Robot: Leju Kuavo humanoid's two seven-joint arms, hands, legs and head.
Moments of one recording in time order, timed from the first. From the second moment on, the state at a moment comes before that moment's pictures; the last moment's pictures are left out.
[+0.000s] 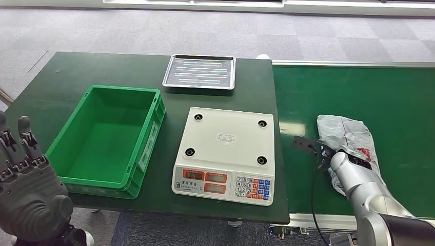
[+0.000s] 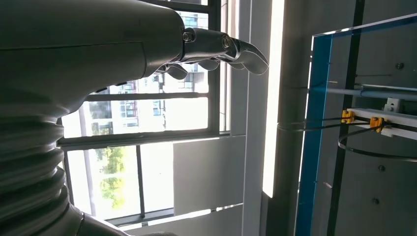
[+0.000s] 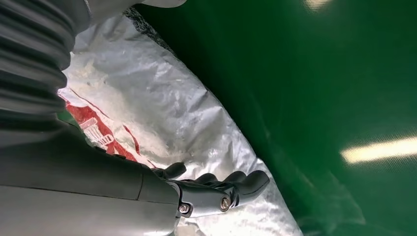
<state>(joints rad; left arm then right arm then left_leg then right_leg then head) 0.13 -0.25 -0.11 -2.16 0.04 -0.20 -0.70 -0.74 -0.24 -0.08 -0.35 1.42 0.32 -0.04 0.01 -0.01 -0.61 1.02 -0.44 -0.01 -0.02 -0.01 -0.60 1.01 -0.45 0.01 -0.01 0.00</state>
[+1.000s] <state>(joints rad) 0.13 -0.26 -0.09 -2.15 0.04 -0.19 -0.70 -0.74 -0.25 0.00 -0.35 1.41 0.31 0.13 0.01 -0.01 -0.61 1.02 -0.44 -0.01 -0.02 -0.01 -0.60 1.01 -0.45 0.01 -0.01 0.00</state>
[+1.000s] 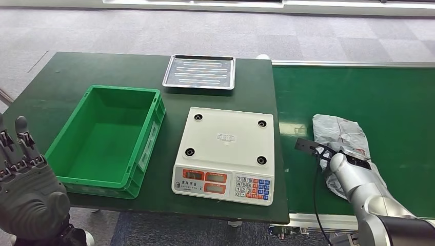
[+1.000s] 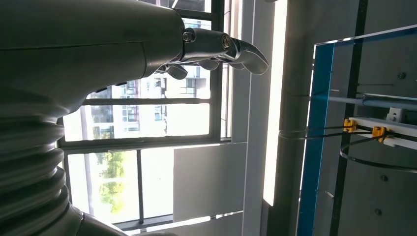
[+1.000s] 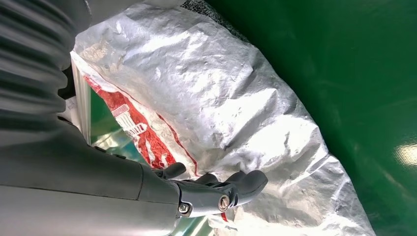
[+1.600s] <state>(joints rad) 0.13 -0.26 -0.09 -2.15 0.04 -0.19 -0.70 -0.74 -0.25 0.01 -0.35 1.41 0.31 0.12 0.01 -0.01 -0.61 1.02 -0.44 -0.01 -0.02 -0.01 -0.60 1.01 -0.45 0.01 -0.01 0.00</state>
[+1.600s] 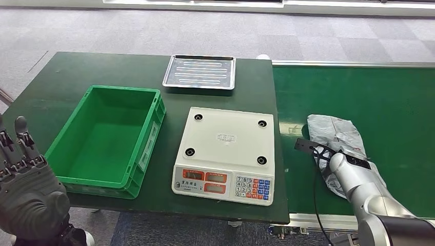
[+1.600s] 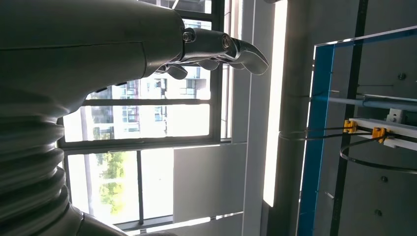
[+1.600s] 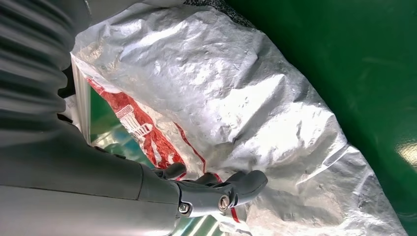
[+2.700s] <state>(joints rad) 0.12 -0.25 -0.07 -2.14 0.08 -0.20 -0.70 -0.65 -0.30 0.11 -0.43 1.25 0.39 -0.23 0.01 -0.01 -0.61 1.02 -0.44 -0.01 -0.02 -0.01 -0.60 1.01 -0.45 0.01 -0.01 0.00</state>
